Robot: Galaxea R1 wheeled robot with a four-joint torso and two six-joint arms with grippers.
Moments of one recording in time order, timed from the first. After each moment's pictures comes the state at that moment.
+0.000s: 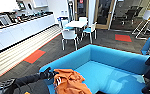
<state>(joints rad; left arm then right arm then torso) 0.44 2.58 -2.21 -0.34 0.21 -0.42 -1.60 2.89 -2.45 -0.02 0.28 -0.01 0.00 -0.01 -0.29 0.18</state>
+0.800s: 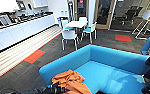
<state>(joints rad) 0.64 2.50 -1.75 -0.03 0.22 -0.42 -1.59 2.90 -2.47 -0.02 0.27 -0.01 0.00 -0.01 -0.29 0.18</state>
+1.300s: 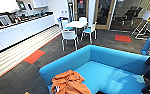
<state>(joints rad) 0.98 2.40 -1.66 0.28 0.24 -0.42 -1.59 2.92 -2.50 -0.02 0.27 0.00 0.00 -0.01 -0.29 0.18</state>
